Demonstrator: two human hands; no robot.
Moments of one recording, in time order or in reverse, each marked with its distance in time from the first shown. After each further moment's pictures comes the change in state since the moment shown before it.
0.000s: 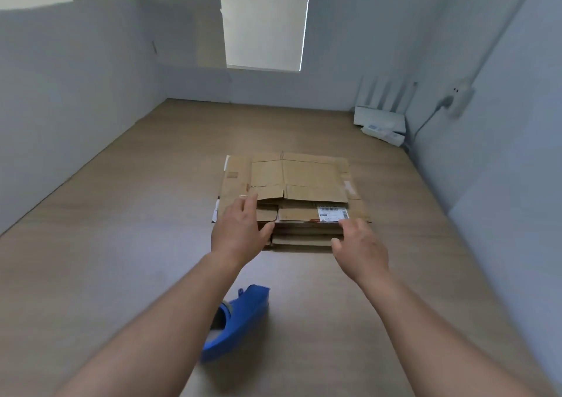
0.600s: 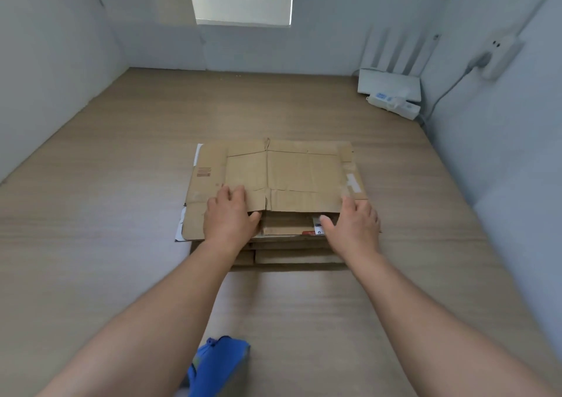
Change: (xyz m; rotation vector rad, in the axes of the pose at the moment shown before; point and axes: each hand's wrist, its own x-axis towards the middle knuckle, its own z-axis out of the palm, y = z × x) left_hand 0.121 -0.004 0.084 0.010 -0.105 -0.189; right_hand 0.126 0.022 0.060 0.046 0.013 0.139
